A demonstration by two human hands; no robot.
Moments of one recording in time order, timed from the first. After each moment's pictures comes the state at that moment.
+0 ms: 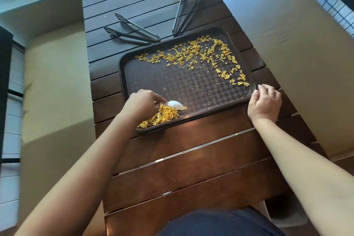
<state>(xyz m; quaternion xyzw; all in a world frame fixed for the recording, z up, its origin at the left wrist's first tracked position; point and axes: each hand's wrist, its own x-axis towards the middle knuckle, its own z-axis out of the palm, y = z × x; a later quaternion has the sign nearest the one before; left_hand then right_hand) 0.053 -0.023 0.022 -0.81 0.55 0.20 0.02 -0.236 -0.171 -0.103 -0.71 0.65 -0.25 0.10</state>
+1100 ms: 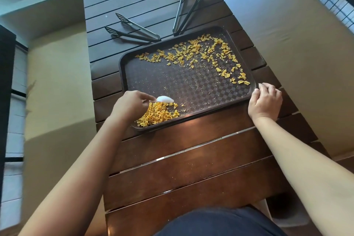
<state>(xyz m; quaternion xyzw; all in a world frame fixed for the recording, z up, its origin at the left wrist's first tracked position) 0.075 -0.008 0.012 -0.86 0.46 0.21 -0.05 -0.236 -0.171 -0.101 -0.71 0.66 -0.25 0.10</state>
